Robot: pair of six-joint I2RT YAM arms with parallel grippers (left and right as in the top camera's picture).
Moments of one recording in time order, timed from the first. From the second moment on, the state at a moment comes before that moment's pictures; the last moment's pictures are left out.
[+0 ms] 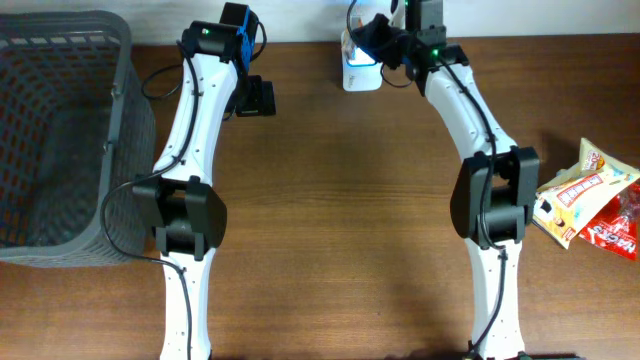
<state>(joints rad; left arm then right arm) -0.20 2.43 2.52 -1.50 -0.13 -0.30 0.17 2.45 2.22 -0.33 -0.49 0.76</state>
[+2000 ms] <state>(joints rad) -0.20 2.43 2.52 -1.53 -0.13 -0.30 -0.55 2.09 1.98 -1.31 0.31 0.69</state>
